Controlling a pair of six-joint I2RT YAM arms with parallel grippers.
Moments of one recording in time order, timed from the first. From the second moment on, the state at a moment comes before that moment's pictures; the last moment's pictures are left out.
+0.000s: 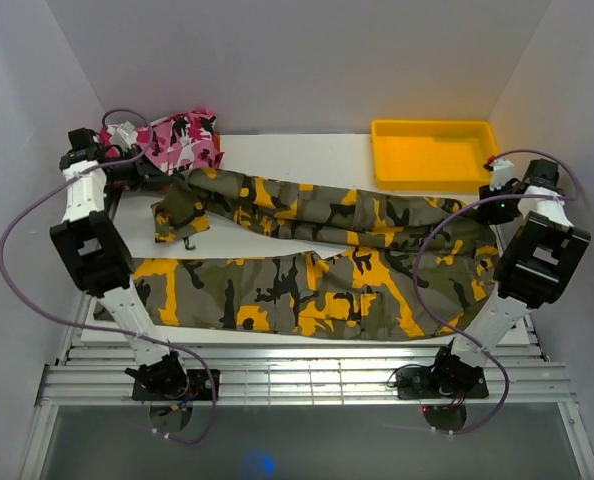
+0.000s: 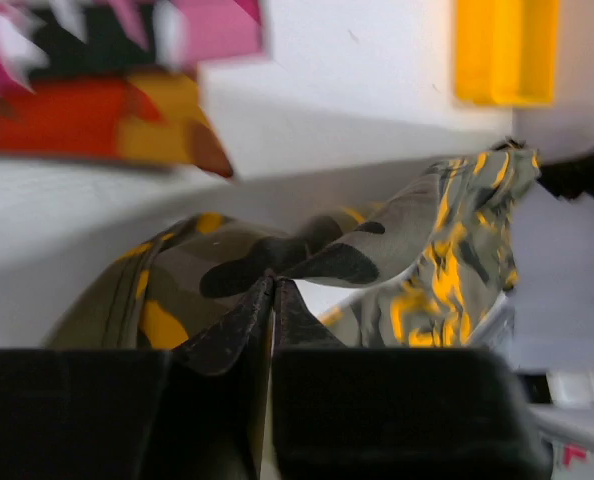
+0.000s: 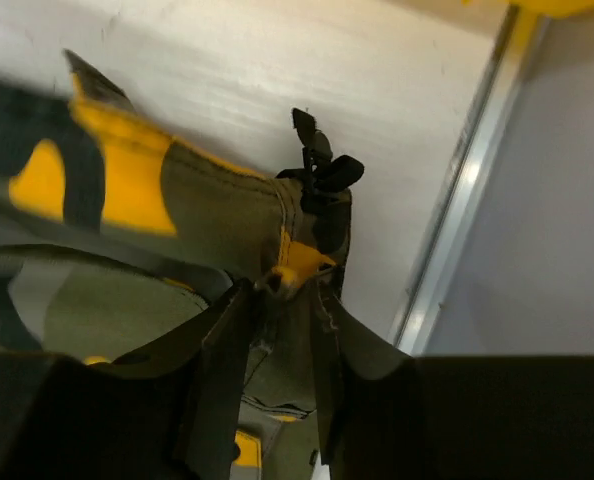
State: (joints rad) left arm 0.39 1.96 1.78 -0.85 0.96 -0.01; right arm -0.49 1.89 1.40 -0.55 -0.46 -0.67
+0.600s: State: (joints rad) left arm 0.41 1.71 1.46 -0.66 0.67 0.35; right arm -0.39 1.69 1.32 -0.58 -0.35 -0.67
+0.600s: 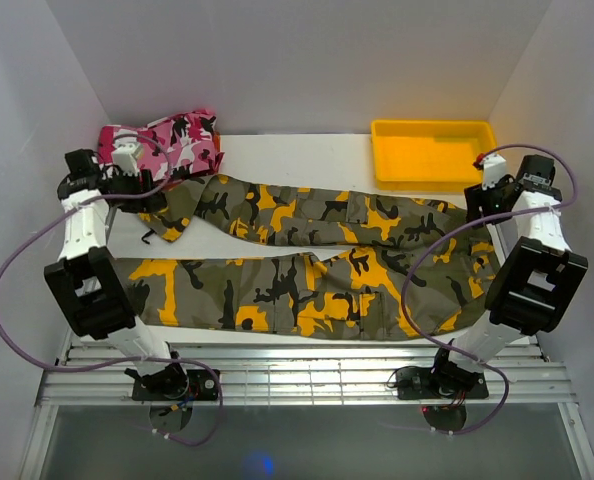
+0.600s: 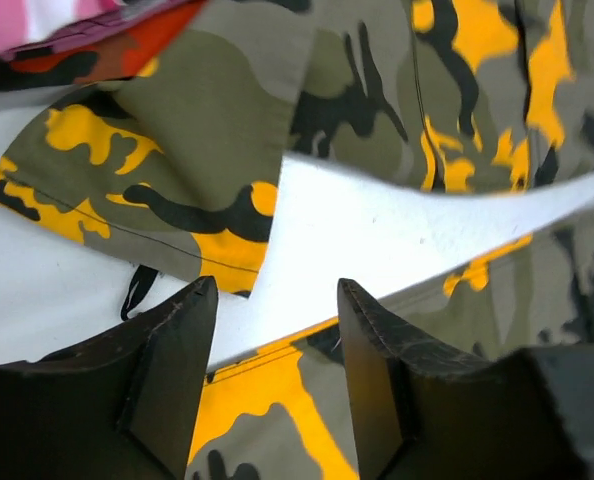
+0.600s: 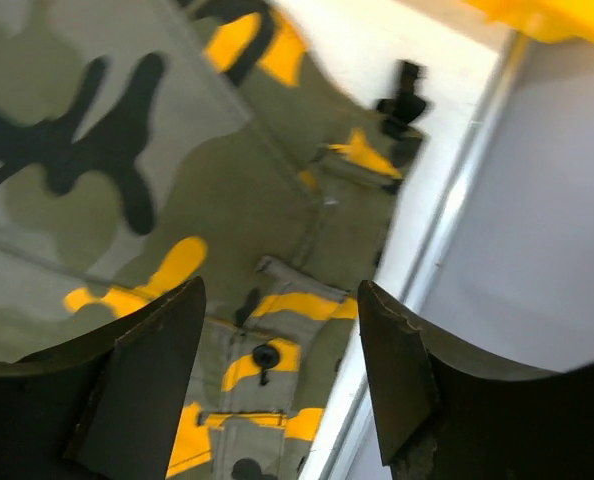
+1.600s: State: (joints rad) left arm 0.28 1.79 1.15 -0.59 0.36 0.89; right arm -0.34 1.70 1.04 -0.73 -0.28 -0.84
